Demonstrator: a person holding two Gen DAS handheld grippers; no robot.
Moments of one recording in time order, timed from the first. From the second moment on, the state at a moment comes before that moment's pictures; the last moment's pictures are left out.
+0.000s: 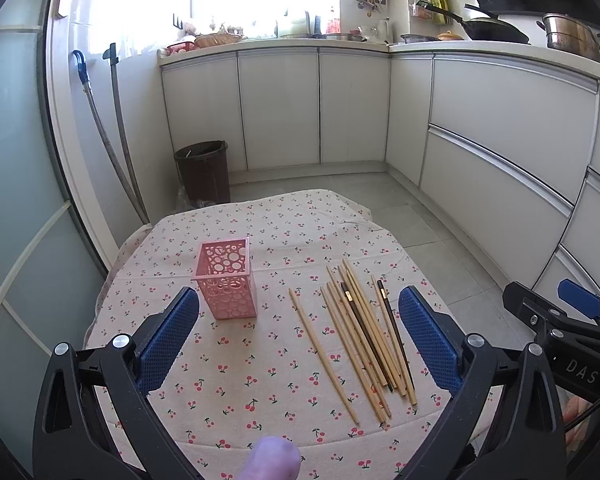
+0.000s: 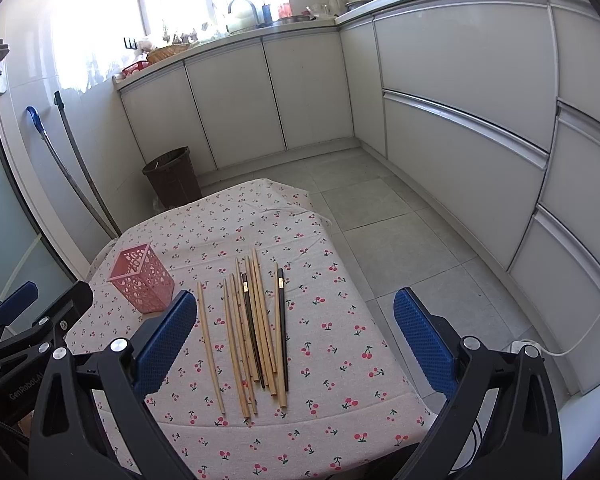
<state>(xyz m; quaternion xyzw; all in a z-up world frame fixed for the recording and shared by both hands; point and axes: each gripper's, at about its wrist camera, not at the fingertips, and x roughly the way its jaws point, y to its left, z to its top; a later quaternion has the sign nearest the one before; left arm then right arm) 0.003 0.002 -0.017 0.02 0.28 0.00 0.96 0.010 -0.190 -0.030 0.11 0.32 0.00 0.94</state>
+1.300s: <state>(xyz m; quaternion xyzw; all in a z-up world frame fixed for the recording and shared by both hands) 0.045 0.037 -0.045 -0.05 0.39 0.02 0.92 0.021 -0.199 -0.022 0.16 0.33 0.02 0.93</state>
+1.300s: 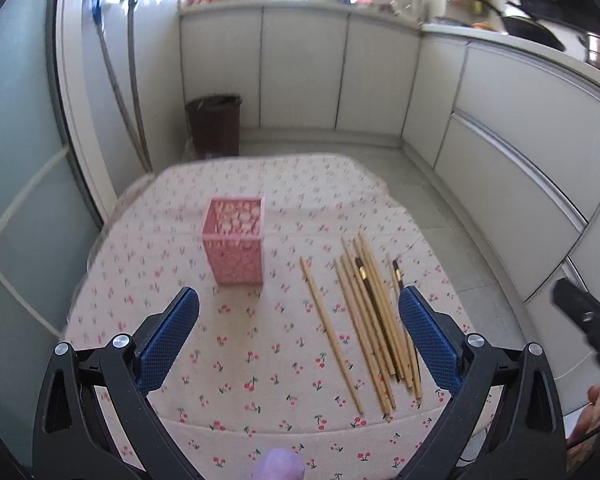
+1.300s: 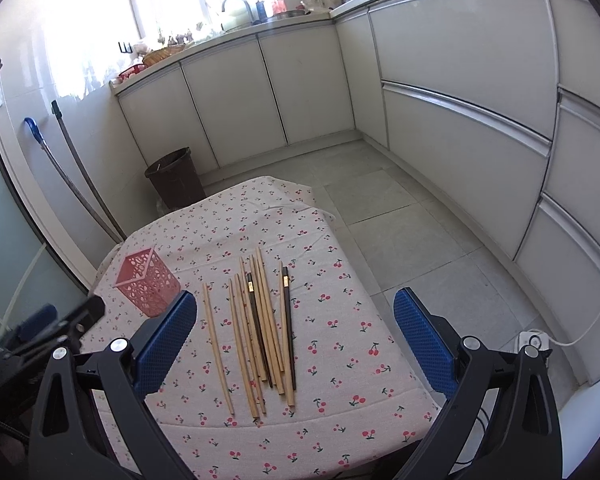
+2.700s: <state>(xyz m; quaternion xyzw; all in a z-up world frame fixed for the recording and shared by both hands) 0.204 0.016 -0.136 -0.08 0.54 0.02 0.84 0.206 -0.252 -0.132 0.34 0.54 0.04 0.77</state>
